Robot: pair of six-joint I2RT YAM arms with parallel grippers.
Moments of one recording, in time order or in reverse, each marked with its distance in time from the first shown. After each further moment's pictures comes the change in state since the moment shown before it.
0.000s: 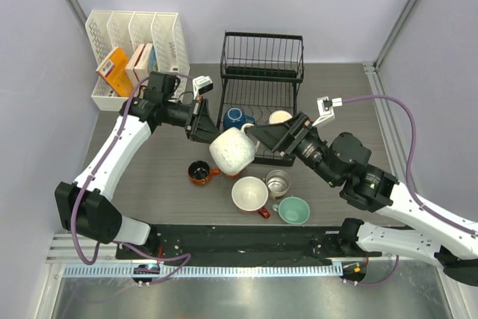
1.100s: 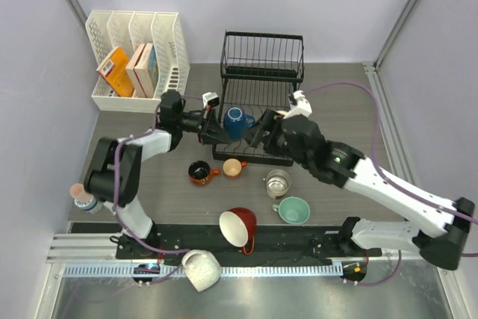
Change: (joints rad) left arm 0.032 0.249 -0.454 1.309 0.101 -0.852; right arm -0.087 0.251 0.117 -0.326 0.053 -0.034
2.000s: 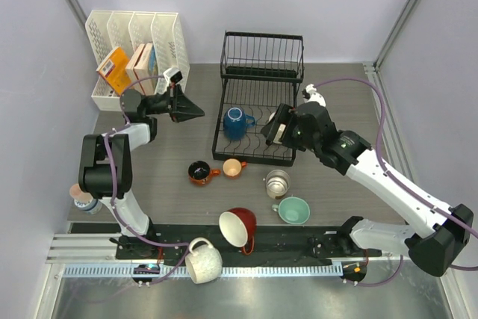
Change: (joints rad) left arm 0.275 0.114 0.069 0.770 -0.003 -0.600; right arm -0.261 0.073 0.005 -0.140 -0.158 -0.117
